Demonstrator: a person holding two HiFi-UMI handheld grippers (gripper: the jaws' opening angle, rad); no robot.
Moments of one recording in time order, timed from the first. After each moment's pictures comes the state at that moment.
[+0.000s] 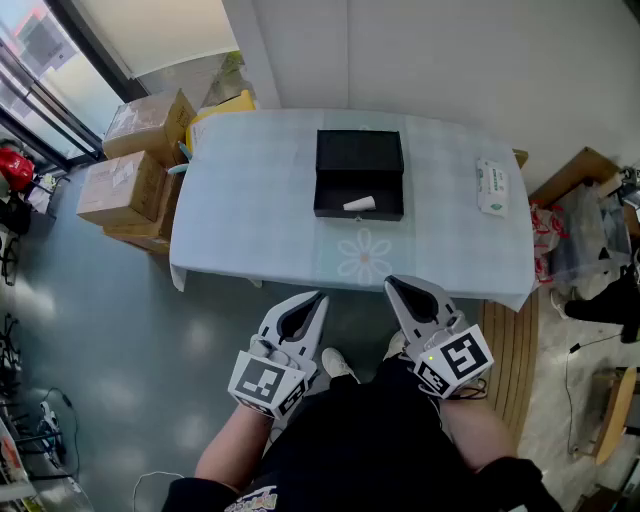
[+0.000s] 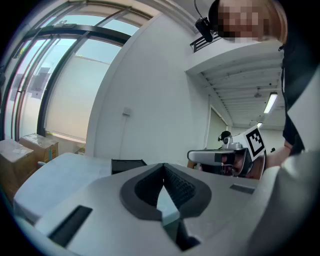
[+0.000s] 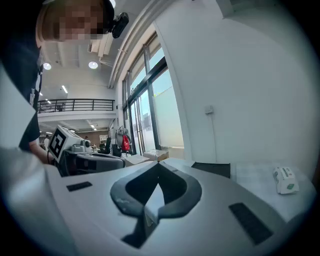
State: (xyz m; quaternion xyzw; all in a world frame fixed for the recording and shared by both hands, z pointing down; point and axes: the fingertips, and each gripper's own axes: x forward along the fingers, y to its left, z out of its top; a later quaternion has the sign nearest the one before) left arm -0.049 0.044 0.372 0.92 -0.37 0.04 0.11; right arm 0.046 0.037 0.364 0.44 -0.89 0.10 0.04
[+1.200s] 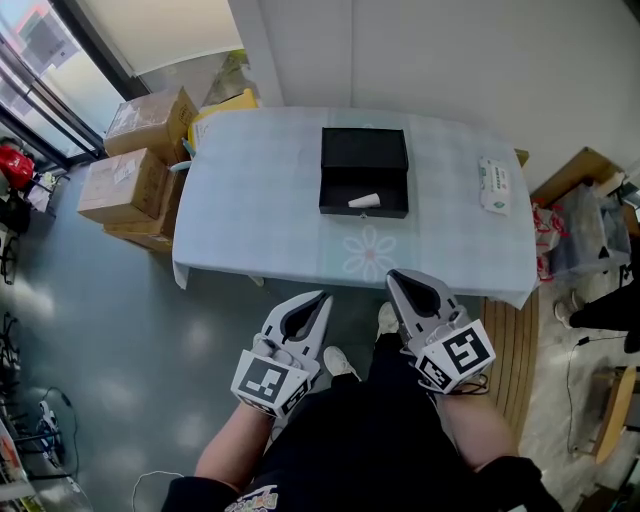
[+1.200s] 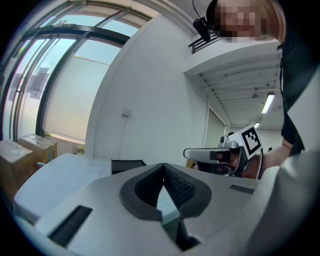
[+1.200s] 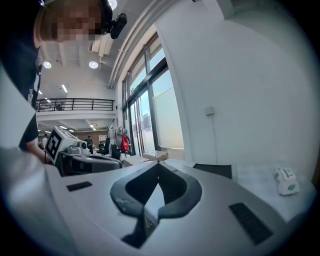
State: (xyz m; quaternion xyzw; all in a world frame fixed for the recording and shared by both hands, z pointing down) left arm -0.058 0.051 0.373 0.92 -0.37 0.04 0.10; right arm 0.036 0.035 0.363 0.44 -0.89 0.09 0.03
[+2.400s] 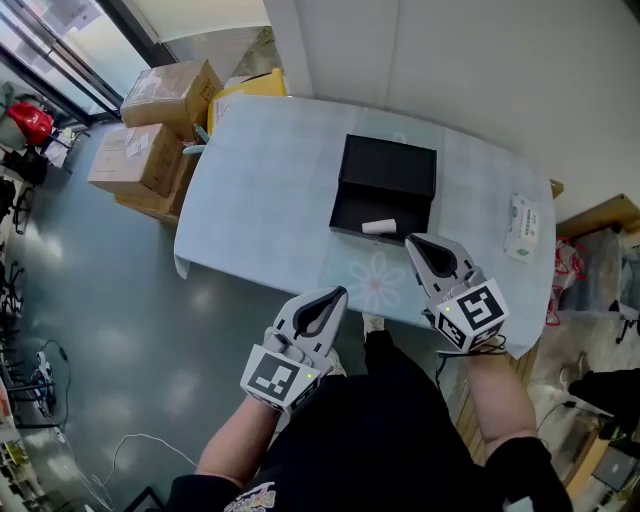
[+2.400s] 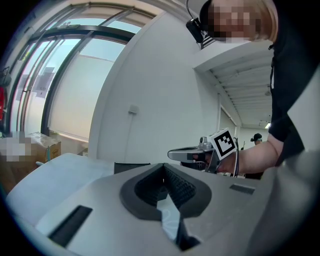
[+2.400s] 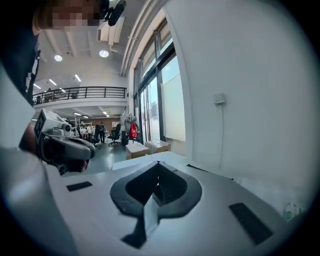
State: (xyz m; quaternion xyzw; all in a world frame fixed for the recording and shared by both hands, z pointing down) left arm -0.016 -0.048 0.384 0.90 -0.42 0.04 0.12; right arm 0.080 -0.134 0.402 0.37 -0.92 0.08 0.11
